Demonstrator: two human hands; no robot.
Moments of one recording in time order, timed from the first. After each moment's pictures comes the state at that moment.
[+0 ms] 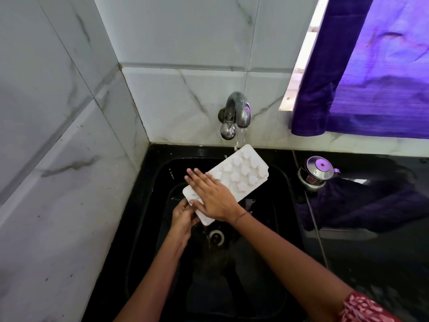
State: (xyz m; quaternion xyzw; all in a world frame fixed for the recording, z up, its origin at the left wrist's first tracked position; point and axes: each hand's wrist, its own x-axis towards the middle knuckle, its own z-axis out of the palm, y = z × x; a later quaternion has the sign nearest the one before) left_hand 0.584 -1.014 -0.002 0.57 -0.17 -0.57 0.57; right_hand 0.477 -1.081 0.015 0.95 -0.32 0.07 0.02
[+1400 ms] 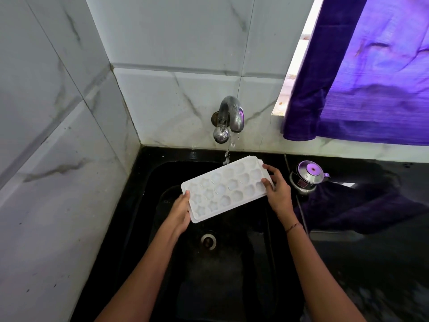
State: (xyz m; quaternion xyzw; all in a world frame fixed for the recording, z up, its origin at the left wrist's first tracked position) left_hand 0.579 -1.050 0.015 0.56 -0.10 -0.64 0.52; right_hand 0.333 -1.096 0.045 0.60 -0.62 0.40 -0.32
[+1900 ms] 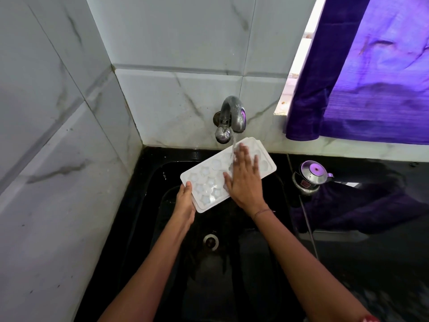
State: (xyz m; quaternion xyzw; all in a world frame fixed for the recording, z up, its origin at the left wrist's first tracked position) left_hand 0.569 -1.064 0.021 0.54 -0.13 -0.57 0.60; right_hand 0.418 -1.115 0.042 0.80 -0.58 0.15 0.07
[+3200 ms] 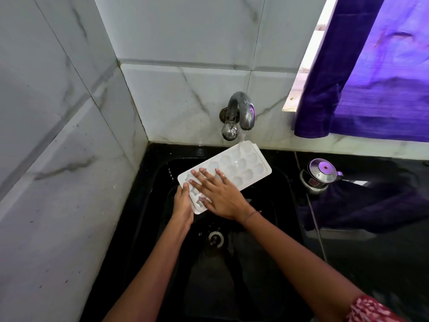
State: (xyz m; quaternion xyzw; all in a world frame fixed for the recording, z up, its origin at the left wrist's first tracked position) left_hand 0.585 -1.058 0.014 0.57 -0.11 -0.53 0.61; right_hand 0.459 -1.097 0.013 0.95 -0.30 0.04 0.07
